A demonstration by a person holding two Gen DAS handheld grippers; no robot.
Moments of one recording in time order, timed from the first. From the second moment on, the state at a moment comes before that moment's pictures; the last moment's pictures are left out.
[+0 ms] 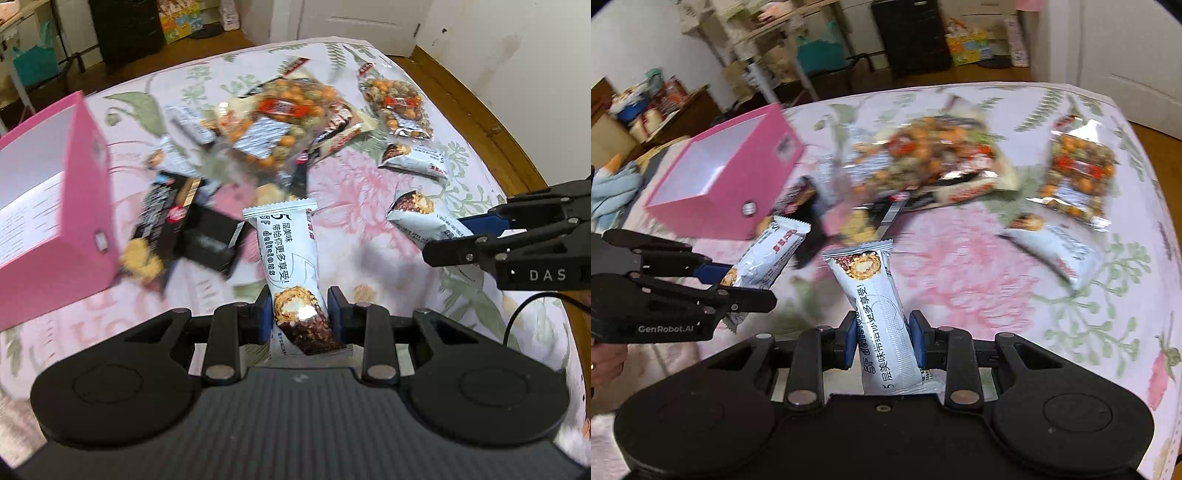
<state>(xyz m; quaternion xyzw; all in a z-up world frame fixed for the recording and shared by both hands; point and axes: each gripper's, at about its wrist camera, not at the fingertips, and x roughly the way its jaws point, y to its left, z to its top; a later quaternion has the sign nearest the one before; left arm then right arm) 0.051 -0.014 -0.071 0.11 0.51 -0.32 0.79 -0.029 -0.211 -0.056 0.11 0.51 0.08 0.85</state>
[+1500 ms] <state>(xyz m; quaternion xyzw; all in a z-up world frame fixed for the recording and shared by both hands) 0.303 0.203 -0.144 -0.18 0.58 -0.07 0.79 0.278 0.059 -0.079 -0.24 0.48 0.29 0.79</state>
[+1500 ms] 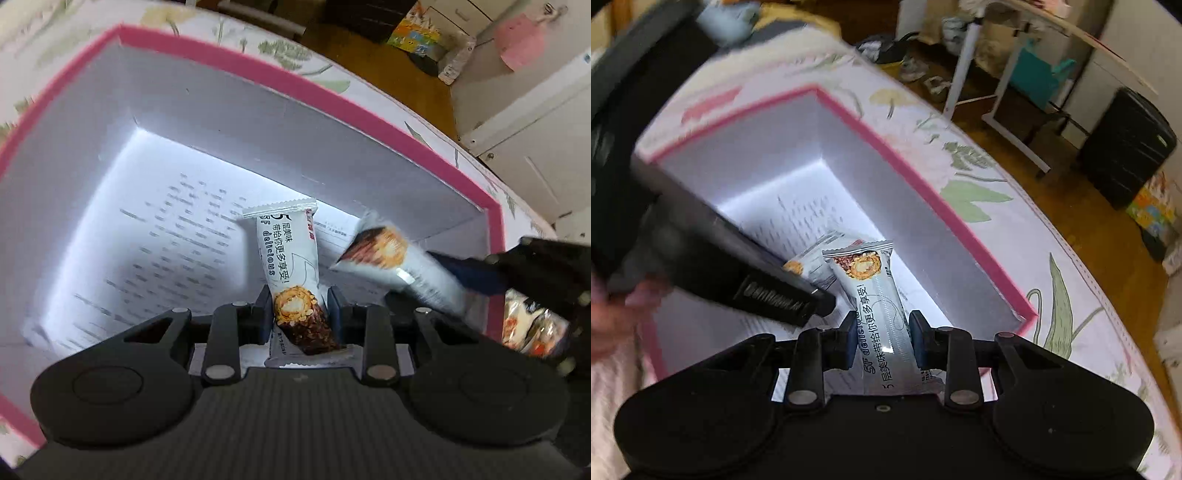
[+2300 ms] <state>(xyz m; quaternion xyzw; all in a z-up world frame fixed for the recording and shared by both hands) 0.216 0.177 -0.021 -0.08 0.50 -0.16 0.85 0.155 -0.012 0.049 -0.24 0.41 0.31 0.83</state>
